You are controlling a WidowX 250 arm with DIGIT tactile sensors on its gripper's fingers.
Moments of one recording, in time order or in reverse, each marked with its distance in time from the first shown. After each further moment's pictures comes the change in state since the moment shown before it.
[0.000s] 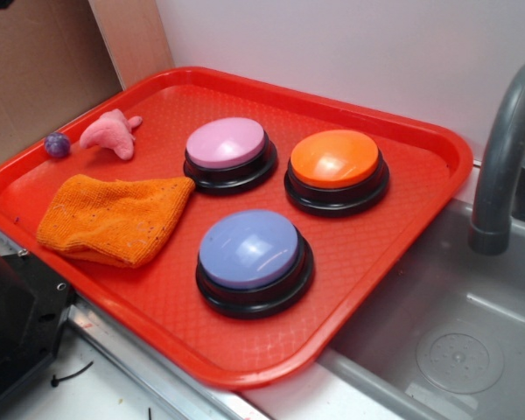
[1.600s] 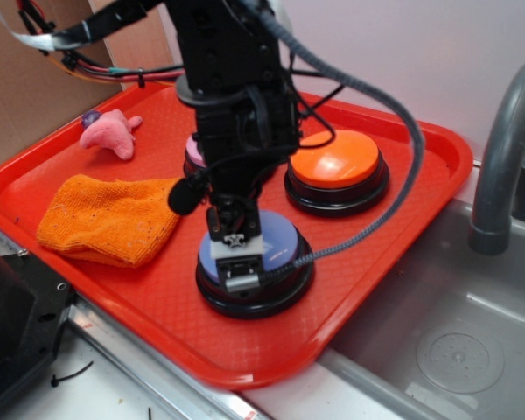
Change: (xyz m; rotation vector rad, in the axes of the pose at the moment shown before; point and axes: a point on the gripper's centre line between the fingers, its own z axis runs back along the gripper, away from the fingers) arm 0.041 -0.124 -0.175 0.000 0.101 -0.721
